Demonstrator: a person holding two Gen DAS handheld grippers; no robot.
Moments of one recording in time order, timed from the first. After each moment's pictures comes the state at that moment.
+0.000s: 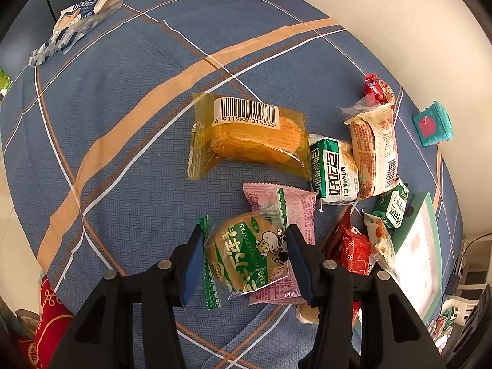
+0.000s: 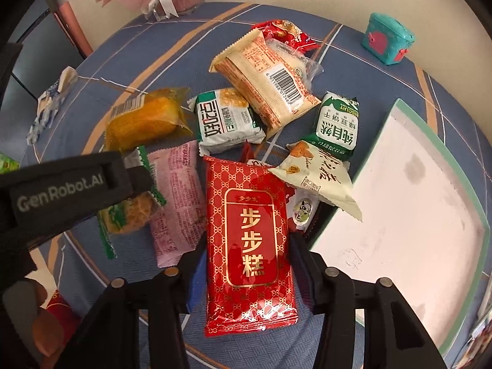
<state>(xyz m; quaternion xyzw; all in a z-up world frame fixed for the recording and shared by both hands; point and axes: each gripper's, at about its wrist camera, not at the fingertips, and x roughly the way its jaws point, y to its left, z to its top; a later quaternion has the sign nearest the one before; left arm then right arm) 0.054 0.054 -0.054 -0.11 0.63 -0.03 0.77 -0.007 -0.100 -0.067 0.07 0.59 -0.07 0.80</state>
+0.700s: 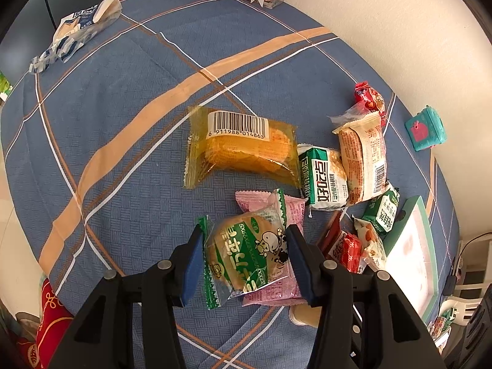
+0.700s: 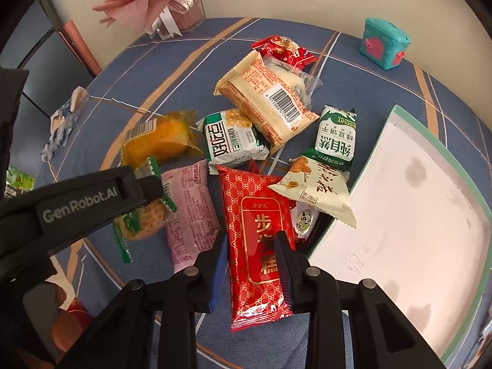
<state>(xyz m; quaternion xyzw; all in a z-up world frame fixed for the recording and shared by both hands) 0.051 0.054 -0.040 -0.11 0.62 -0.04 0.78 -0.012 -0.108 -0.049 0.10 0.57 -0.06 0.81</state>
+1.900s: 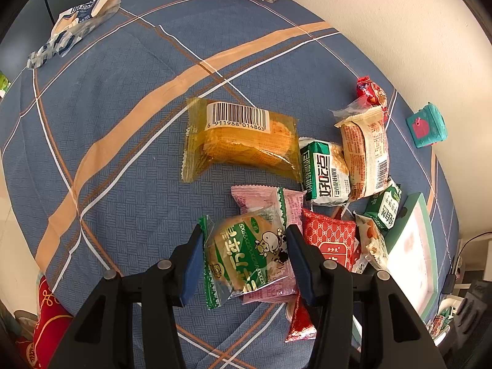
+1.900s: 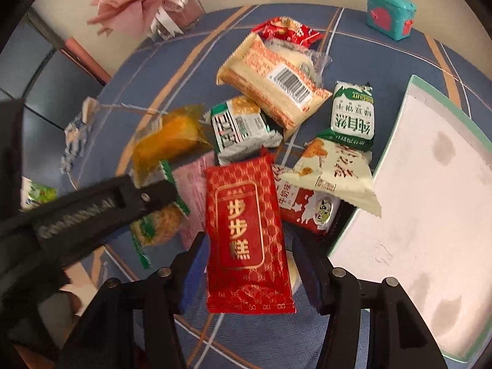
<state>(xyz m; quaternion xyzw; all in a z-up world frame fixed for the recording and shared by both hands) 0.056 0.047 -0.050 -0.11 0.62 -0.04 0.77 -0.013 -0.121 -0.062 0.17 0.58 -0.02 0.79</state>
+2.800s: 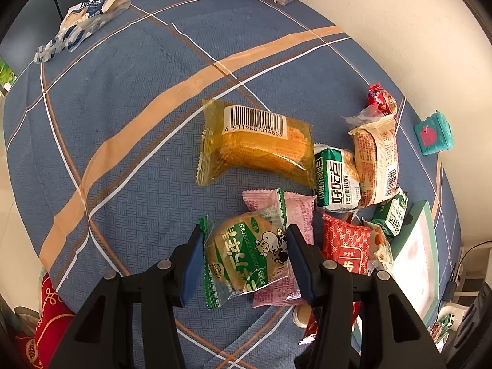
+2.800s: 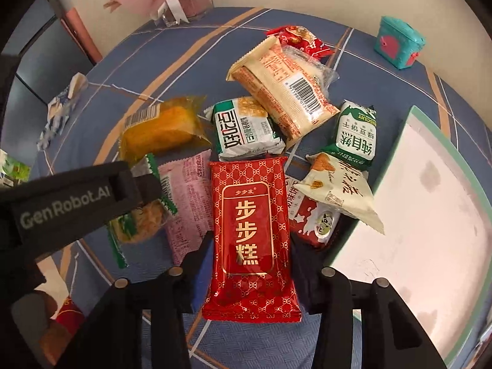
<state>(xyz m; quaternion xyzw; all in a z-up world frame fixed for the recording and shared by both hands) 0.059 0.055 -0.052 -0.12 0.62 -0.03 0.77 0.000 -0.094 -0.063 0.09 0.58 -0.05 0.81</state>
